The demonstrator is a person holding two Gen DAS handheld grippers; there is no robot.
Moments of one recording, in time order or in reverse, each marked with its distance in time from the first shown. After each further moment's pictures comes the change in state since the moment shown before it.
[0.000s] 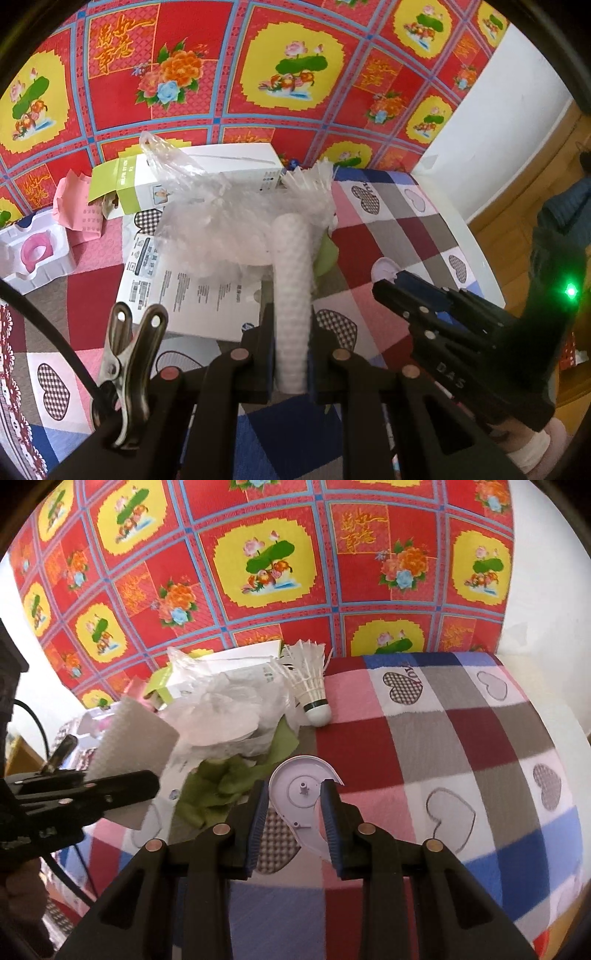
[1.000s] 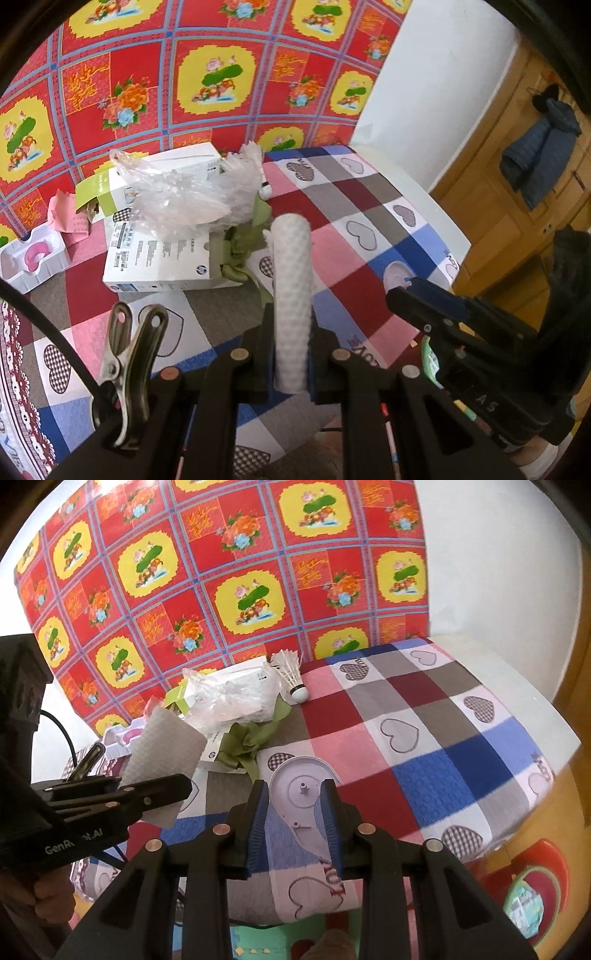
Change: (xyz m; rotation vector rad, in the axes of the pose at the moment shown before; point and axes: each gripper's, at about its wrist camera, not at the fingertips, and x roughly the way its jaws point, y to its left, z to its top) left arm -0.055 -0.037 -0.058 0.195 -0.013 -0.080; right arm -0.107 0.028 -0.075 0.152 -0.127 -0.094
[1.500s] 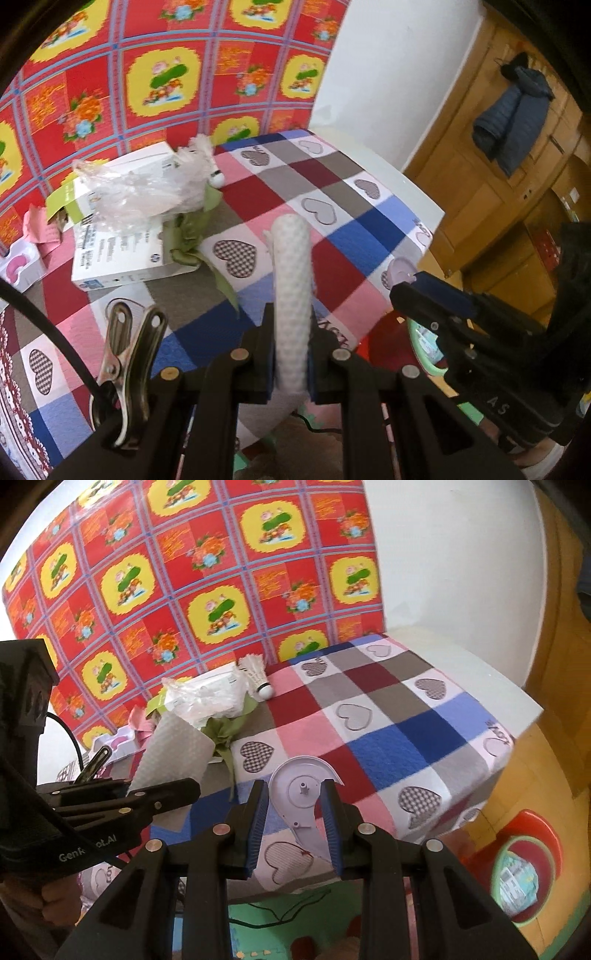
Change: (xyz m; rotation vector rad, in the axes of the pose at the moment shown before) left arm -0.002 -0.039 -0.019 0.119 0.026 -0.067; right arm -0.044 -0.021 -0.029 0.080 -0.041 -0.094
